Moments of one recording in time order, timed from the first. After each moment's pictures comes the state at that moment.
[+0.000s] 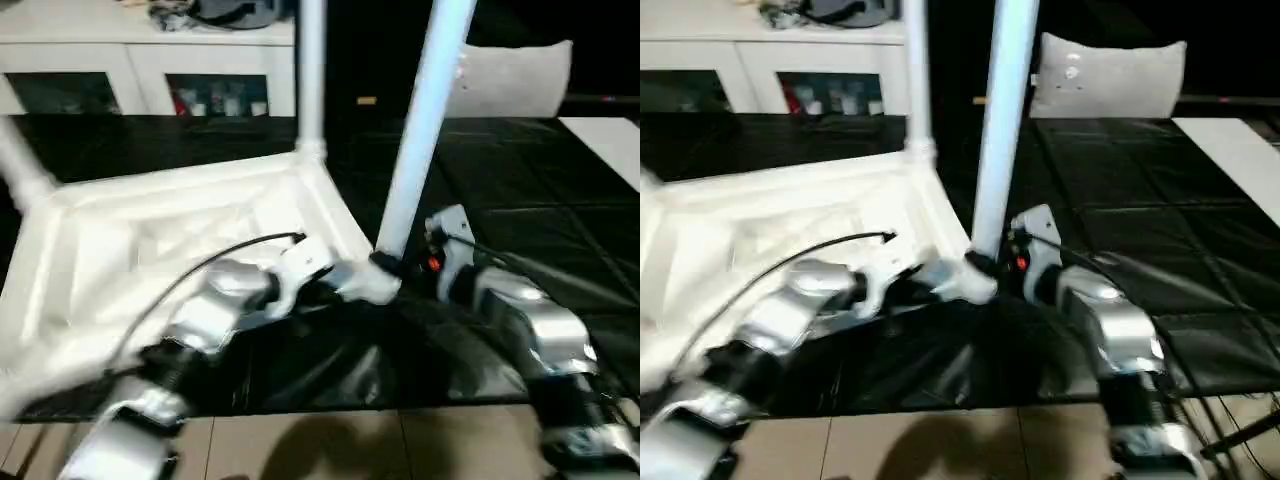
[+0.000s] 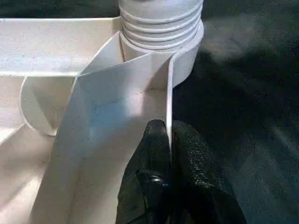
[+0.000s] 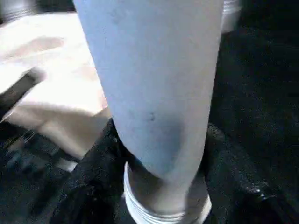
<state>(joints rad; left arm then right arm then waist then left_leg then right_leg) -0.60 0.16 -0.31 0.51 0.08 0.37 -0.80 -0.45 -0.20 -0.01 0.26 0.19 0.55 0.54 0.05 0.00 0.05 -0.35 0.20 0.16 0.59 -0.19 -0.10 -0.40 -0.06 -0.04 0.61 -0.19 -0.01</state>
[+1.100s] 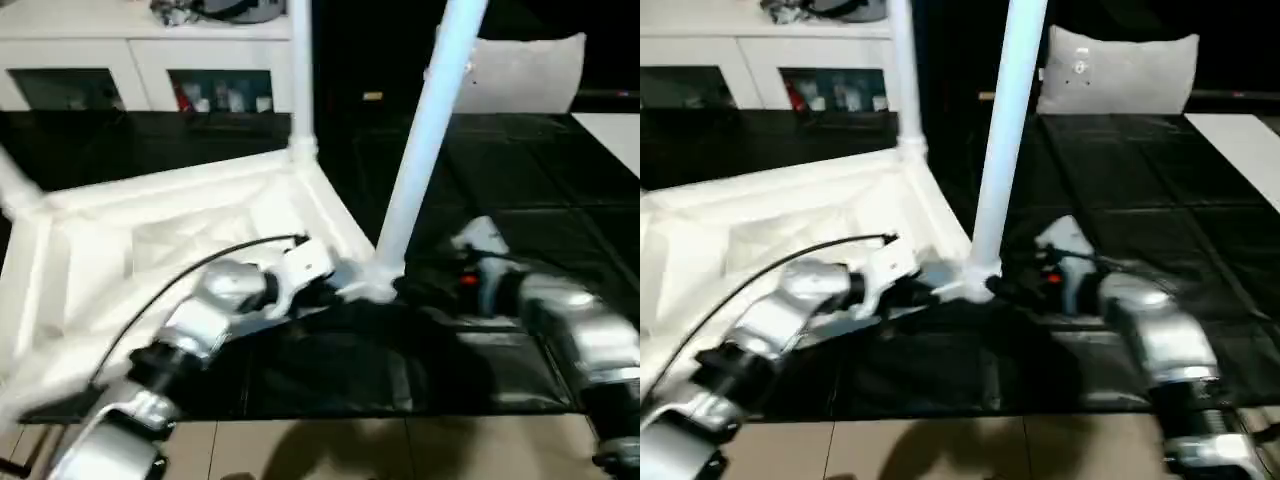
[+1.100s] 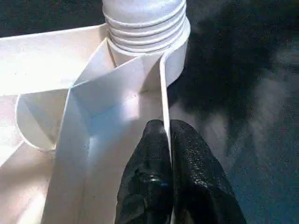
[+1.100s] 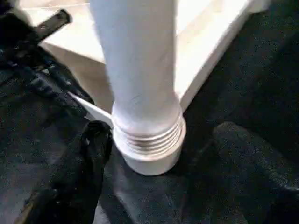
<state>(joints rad) -0.56 0.33 -0.37 0.45 0.06 0.15 -1.06 -0.37 -0.52 0.05 0.24 0.27 0.42 1.04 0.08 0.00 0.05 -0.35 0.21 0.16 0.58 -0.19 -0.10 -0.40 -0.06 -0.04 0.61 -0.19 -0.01</state>
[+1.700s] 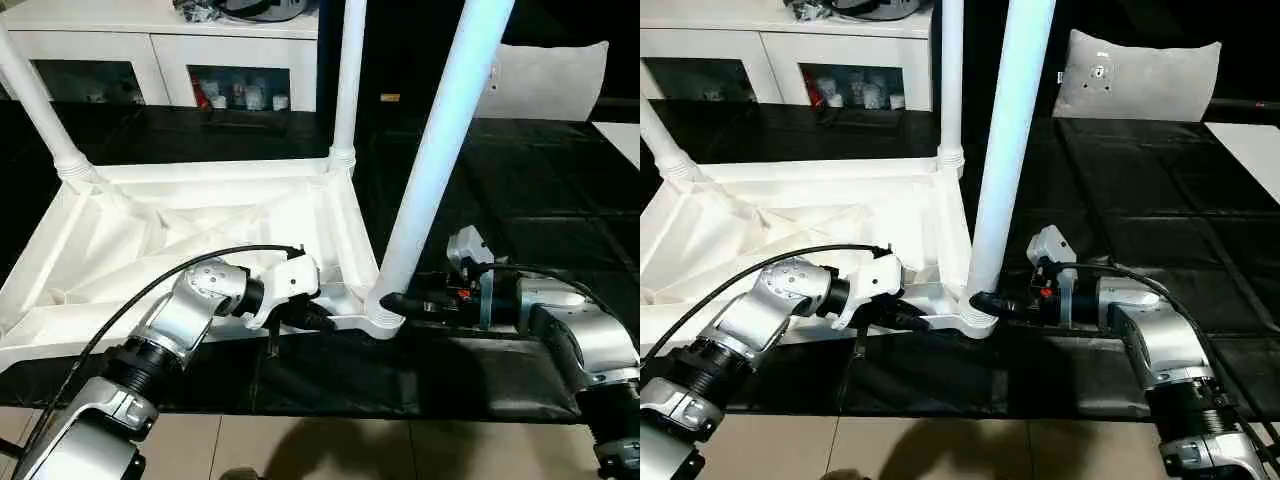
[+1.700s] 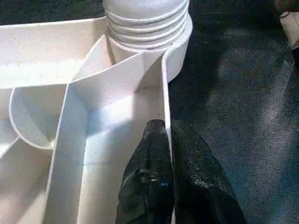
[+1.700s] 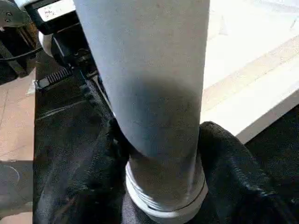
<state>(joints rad) -0.56 0.38 -0.40 0.44 0.03 0.12 -1.22 -0.37 -0.49 0.10 0.24 0.29 0.36 1.17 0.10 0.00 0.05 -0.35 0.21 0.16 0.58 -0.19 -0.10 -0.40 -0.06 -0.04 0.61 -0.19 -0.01</state>
